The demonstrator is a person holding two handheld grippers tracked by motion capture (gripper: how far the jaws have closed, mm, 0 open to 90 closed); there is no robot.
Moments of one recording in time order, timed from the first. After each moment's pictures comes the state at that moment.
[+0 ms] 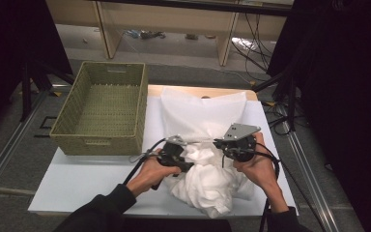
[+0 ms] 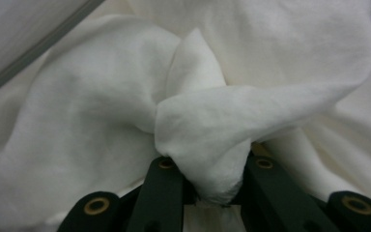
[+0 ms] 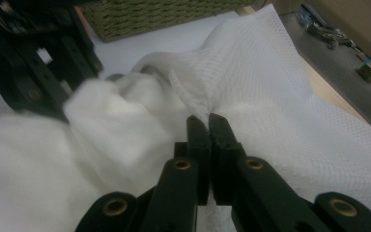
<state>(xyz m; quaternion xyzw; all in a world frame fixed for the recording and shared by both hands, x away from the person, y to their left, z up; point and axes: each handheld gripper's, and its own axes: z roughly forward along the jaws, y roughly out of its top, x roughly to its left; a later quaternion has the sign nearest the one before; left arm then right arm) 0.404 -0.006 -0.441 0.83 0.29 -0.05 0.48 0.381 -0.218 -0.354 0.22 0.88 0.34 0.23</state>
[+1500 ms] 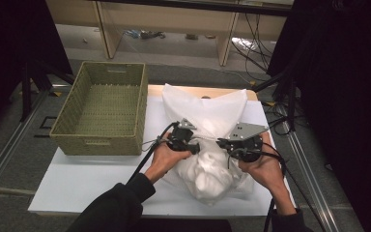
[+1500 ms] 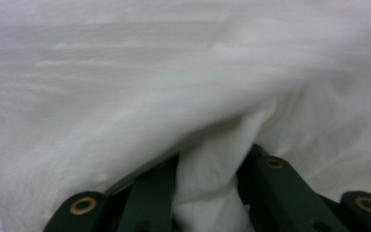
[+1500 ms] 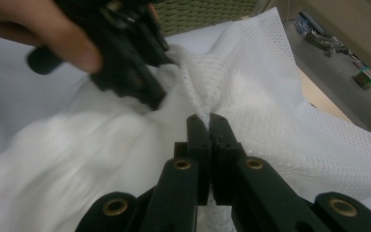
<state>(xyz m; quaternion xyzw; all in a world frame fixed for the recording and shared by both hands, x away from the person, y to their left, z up) 0.446 -0.016 -0.425 0.82 0.35 0.06 0.45 0.372 -0.225 -0.338 0.21 0.88 0.35 0.24</state>
